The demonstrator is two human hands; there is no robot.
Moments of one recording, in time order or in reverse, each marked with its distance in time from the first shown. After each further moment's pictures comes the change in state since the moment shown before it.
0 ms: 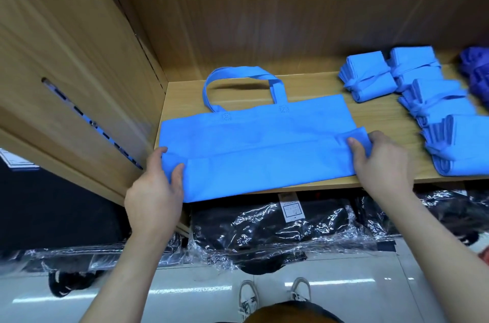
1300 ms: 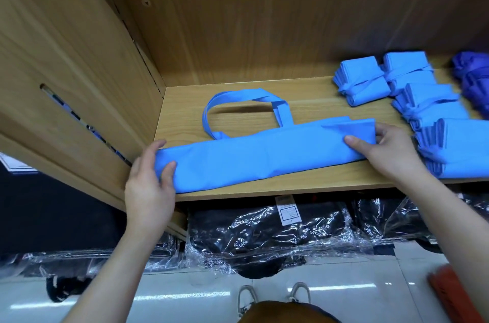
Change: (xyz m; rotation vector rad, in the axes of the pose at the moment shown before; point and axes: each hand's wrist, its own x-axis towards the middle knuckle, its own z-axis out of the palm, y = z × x) left_hand 0.010 -0.007 0.004 -0.286 0.005 0.051; right_hand 0.034 0.018 -0.020 0.556 -0.300 0.150
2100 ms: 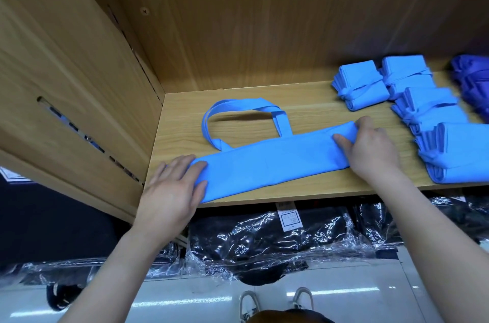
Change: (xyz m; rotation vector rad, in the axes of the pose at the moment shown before) left_hand 0.008 -0.006 0.009 0.527 -0.341 0.530; right_hand 0.007 -0.026 0.028 -0.531 0.066 0.104
